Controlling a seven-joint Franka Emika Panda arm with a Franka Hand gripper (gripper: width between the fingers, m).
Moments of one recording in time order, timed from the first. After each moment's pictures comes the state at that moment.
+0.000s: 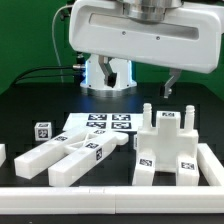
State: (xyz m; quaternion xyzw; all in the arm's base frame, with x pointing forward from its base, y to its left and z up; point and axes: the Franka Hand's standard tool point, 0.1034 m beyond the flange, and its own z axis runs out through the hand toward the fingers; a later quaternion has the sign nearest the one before) arm 0.619 0.017 0.149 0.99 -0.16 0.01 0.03
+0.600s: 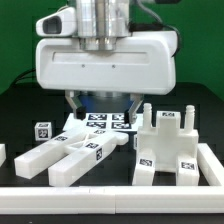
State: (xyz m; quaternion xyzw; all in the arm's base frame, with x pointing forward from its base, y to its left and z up) arm 0.608 -0.030 0.107 0.98 -0.19 0.05 -0.01
